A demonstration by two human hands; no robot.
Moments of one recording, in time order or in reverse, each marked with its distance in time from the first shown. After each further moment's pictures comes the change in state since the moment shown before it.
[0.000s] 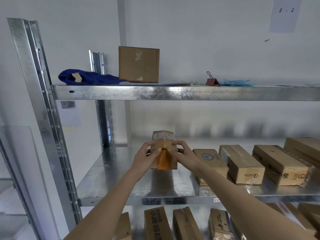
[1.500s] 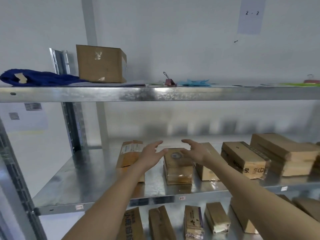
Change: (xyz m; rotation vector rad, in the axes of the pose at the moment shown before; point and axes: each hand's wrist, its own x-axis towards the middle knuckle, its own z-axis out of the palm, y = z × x) left_hand 0.021 0.051 0.137 0.293 -0.210 0.068; right_hand -0.028 0.017 -0.168 -0.604 0.144 0.101
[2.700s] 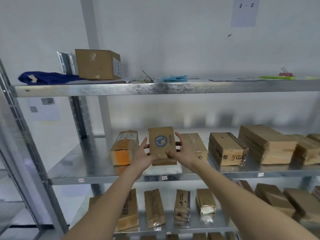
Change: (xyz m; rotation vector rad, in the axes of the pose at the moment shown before) left_hand -0.104 0.059 0.055 -0.359 0.156 -0.197; right_hand -0.097 0.018 -0.012 0.505 -0.024 -0.156
